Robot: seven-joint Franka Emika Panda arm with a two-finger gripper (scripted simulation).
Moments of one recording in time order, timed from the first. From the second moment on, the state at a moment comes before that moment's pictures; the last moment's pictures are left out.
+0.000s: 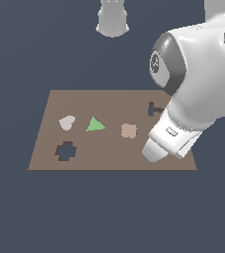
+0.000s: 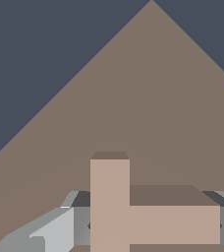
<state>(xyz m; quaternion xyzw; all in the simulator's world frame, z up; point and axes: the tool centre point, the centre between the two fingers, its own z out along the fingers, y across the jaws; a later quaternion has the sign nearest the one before) 0.058 0.157 0.031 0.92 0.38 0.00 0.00</state>
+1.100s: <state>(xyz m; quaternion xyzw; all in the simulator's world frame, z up) 0.022 0.191 0.035 0.72 0.70 0.00 0.00</state>
